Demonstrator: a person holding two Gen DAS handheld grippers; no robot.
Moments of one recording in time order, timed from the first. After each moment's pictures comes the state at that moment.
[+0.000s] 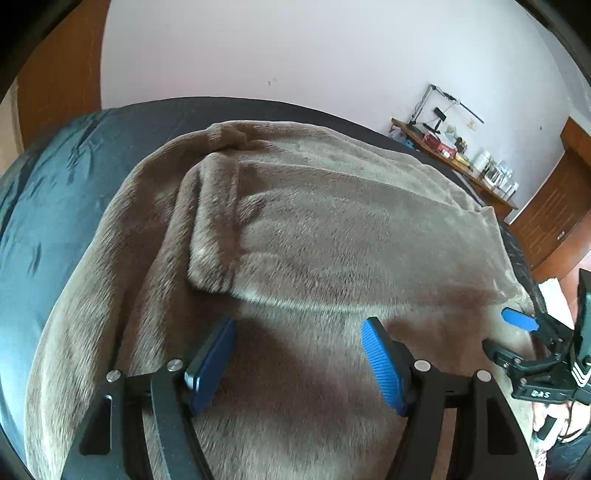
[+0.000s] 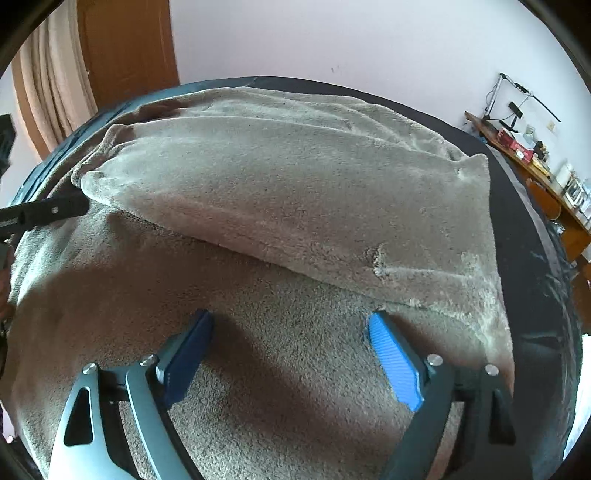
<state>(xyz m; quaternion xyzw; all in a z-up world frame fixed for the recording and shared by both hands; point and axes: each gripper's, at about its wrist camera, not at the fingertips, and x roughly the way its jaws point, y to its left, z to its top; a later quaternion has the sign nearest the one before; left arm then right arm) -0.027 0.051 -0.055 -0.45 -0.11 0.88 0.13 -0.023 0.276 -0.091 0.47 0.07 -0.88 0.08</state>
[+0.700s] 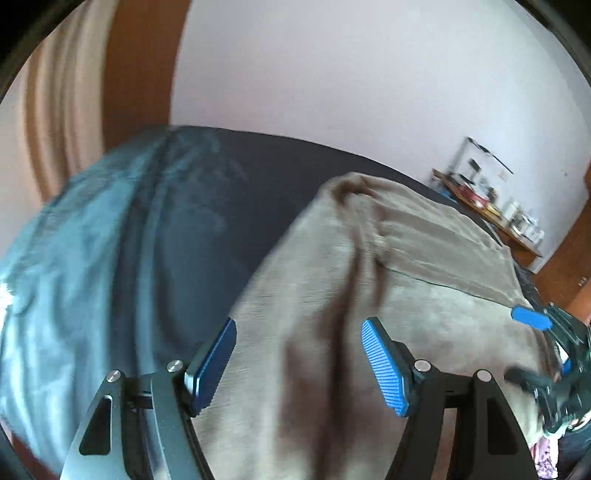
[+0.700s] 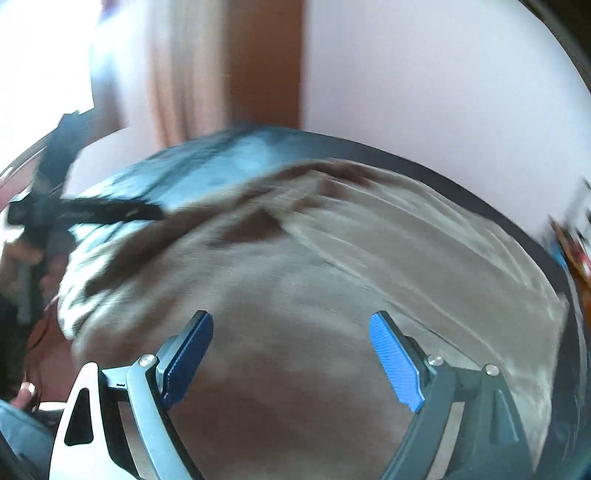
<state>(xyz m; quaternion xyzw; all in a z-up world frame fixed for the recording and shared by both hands) 0.089 -0.102 -0.019 -0.38 -0.13 0.91 0.03 0.059 0.118 -0.031 0.35 0.15 -0.87 0.31</state>
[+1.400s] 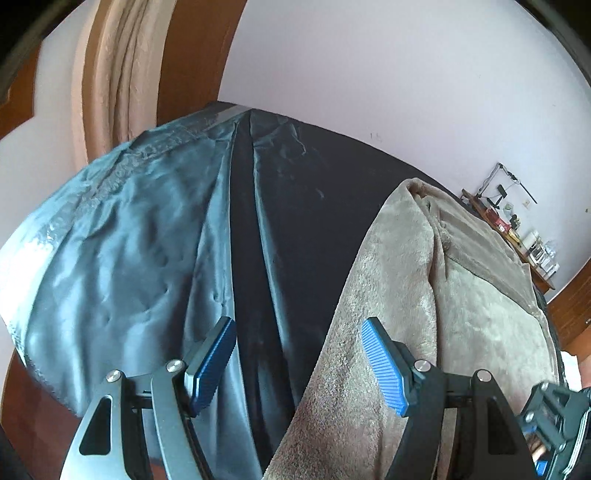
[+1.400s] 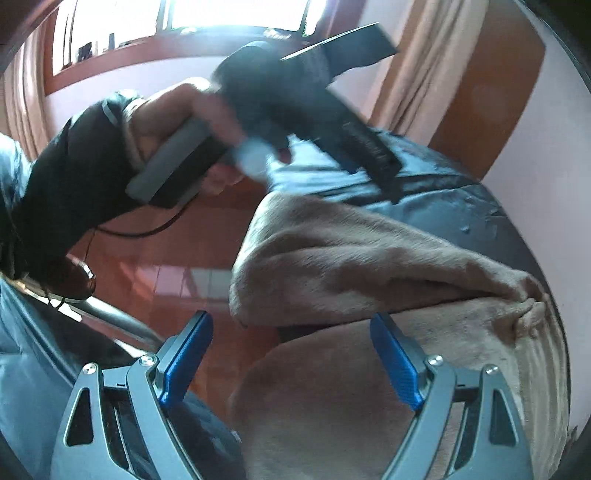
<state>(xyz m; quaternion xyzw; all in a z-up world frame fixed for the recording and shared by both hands) 0.138 -0.165 -0.054 -0.39 -0.18 0.90 -0.01 0.188 -0.036 -0.081 0.28 0.36 -0.71 0.54</state>
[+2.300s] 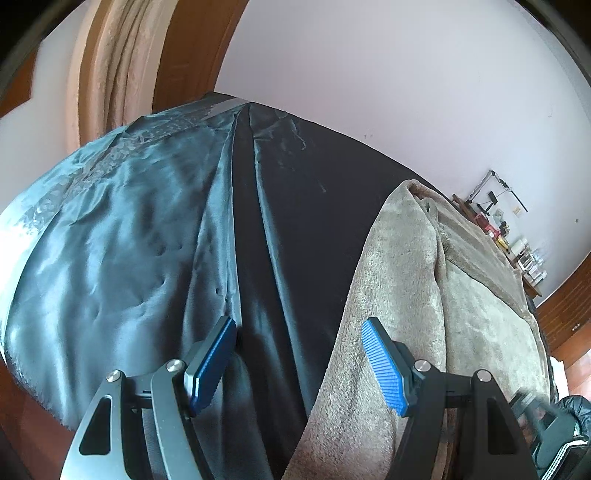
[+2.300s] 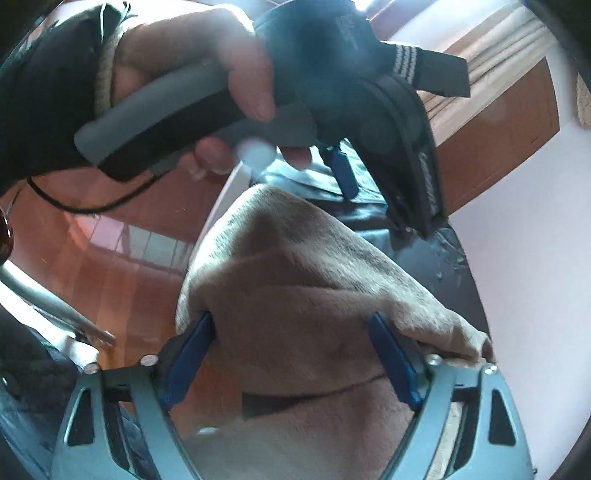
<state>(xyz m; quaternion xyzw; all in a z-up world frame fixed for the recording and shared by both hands) 0.138 -0.180 -0.067 -0.38 -0.21 0.90 0.01 0.180 -0.099 -0.126 0.19 0.49 -0.72 0.46</state>
